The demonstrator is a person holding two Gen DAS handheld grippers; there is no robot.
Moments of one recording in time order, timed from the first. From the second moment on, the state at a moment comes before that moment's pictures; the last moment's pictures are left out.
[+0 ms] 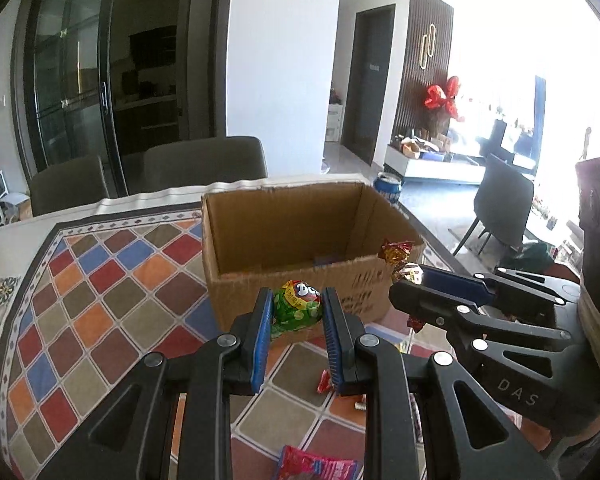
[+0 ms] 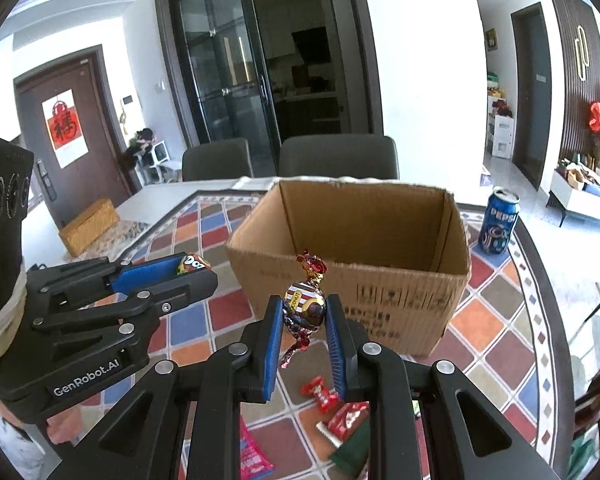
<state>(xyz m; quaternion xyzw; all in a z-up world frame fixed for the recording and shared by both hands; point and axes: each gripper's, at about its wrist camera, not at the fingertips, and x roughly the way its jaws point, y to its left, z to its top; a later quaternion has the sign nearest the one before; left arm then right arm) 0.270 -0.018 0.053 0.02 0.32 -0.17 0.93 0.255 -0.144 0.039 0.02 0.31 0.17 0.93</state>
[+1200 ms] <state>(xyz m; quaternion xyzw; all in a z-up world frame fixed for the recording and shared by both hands) 0.386 -0.051 0.062 0.03 0.35 -0.16 0.92 0.346 -0.163 0.051 0.02 0.31 0.14 0.94</state>
